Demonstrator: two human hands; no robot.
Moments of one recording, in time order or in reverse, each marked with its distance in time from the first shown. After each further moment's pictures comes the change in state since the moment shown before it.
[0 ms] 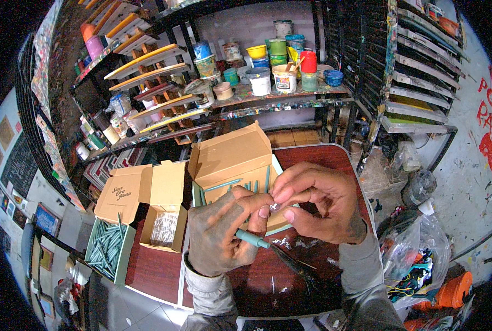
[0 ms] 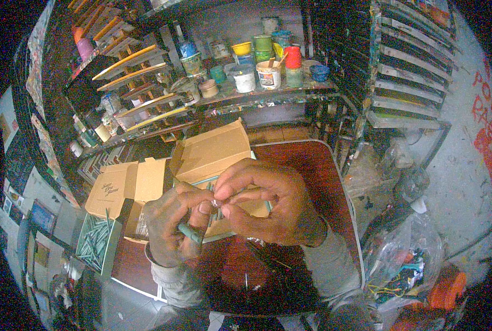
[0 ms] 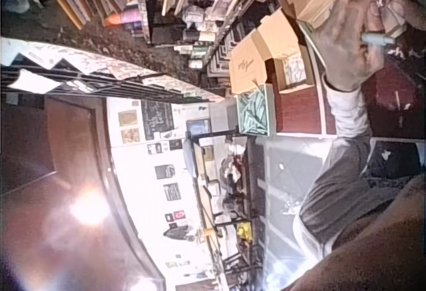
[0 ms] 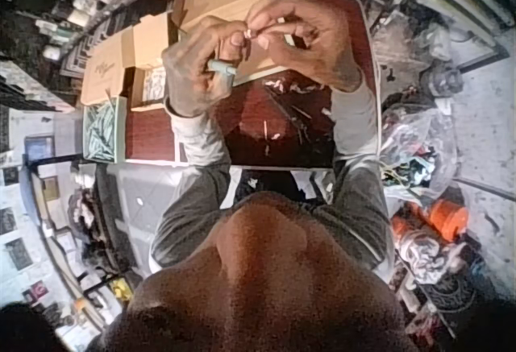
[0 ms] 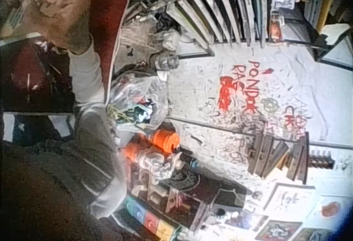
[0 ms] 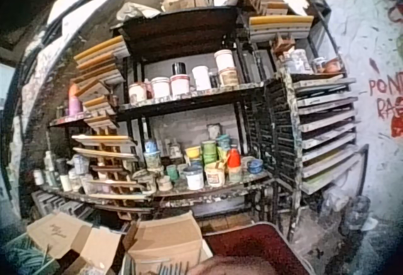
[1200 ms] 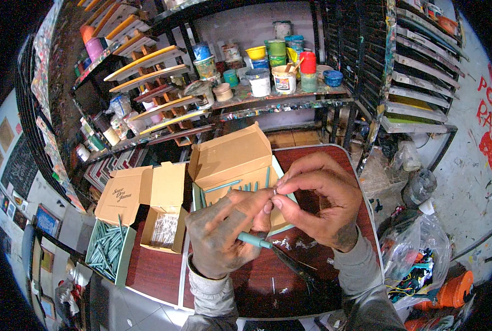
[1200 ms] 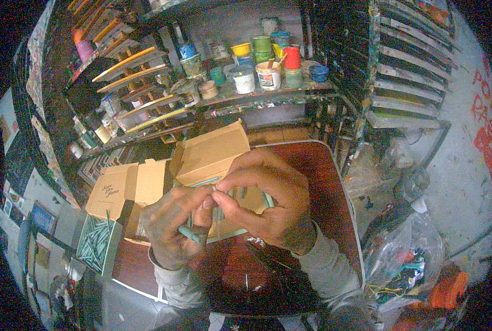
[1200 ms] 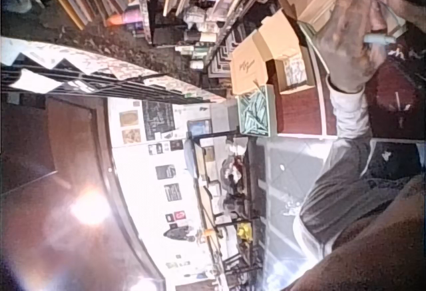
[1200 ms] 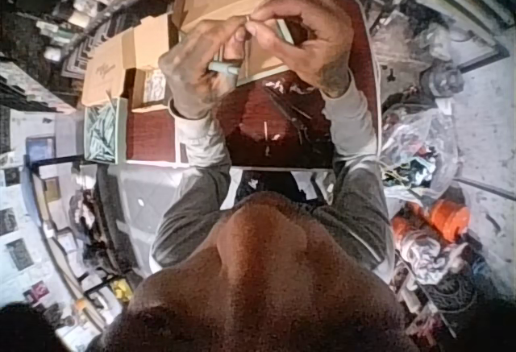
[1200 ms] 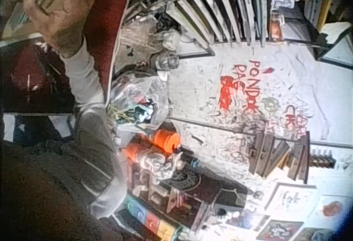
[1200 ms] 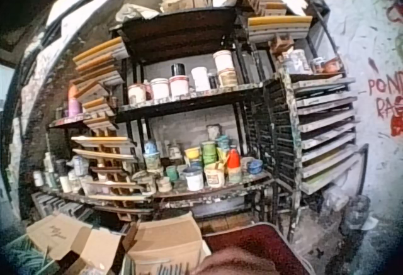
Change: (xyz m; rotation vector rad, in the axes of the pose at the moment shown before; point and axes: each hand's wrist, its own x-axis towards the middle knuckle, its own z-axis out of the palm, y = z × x) left_hand -0.003 0.001 0.008 0.097 0.103 0.005; right_hand 0.009 -0.004 0.011 -0.574 0.292 -0.294
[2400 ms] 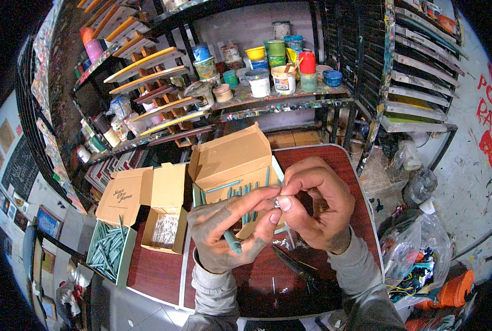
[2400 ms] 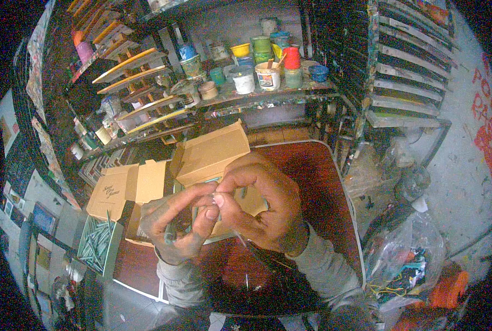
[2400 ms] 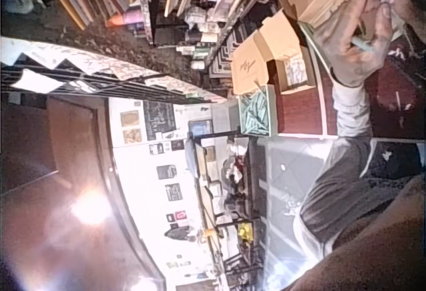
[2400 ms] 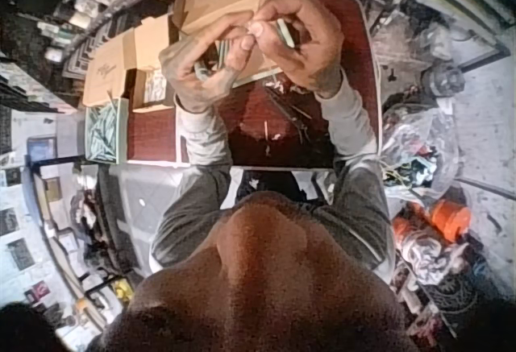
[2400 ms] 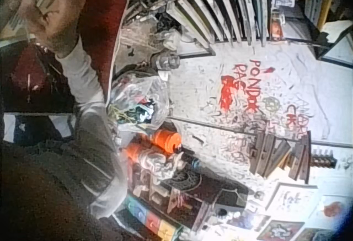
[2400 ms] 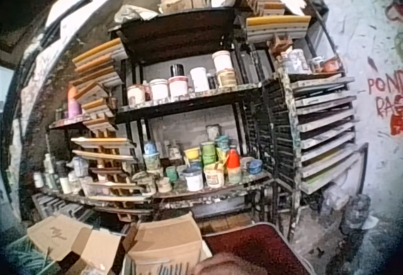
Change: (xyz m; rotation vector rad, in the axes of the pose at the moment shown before) left_hand 0.005 0.009 -0.007 -0.203 -0.010 -0.134; right_hand -0.009 -0.001 0.012 0.214 0.047 0.078
